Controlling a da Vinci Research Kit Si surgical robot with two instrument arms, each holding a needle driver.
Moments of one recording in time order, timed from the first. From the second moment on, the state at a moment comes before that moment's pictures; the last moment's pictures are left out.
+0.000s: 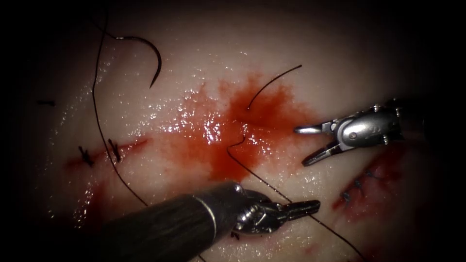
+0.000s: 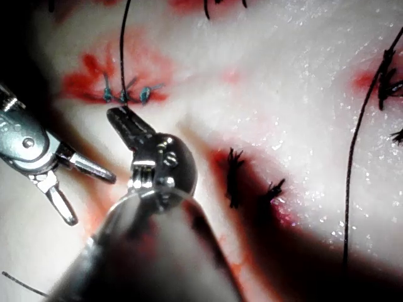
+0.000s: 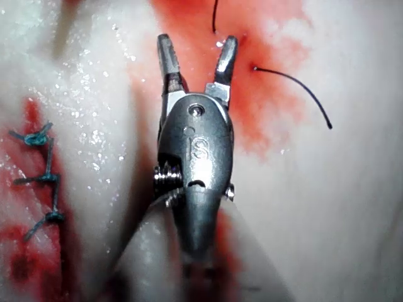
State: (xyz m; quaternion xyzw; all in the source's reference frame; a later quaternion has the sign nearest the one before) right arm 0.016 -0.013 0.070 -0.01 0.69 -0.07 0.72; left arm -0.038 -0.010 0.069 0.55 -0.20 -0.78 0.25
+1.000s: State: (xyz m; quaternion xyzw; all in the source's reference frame) right arm 0.028 -0.016 0.066 -0.03 0.70 -0.10 0.70; left arm -0.031 -0.009 0.068 0.52 -0.21 -0.79 0.23
